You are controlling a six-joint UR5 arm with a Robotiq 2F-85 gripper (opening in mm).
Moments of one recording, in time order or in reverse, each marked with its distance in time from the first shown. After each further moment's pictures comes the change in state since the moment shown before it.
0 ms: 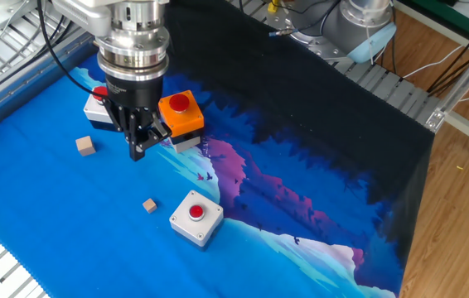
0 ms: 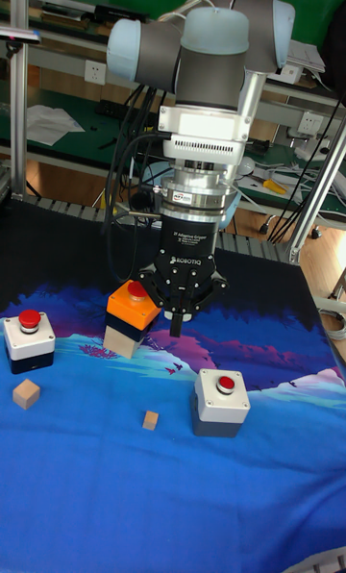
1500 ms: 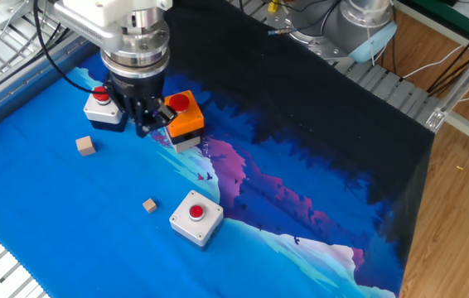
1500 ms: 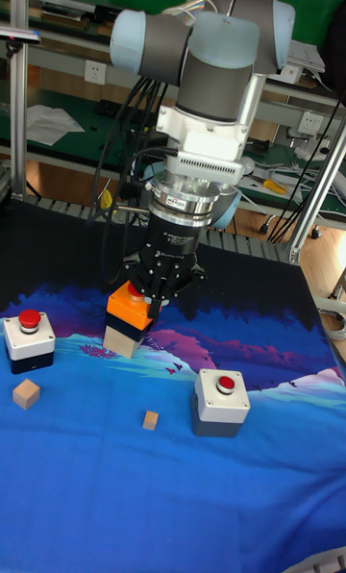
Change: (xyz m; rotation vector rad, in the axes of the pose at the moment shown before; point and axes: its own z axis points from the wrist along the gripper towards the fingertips) arm 0.050 -0.035 -0.001 0.102 0.195 -0.172
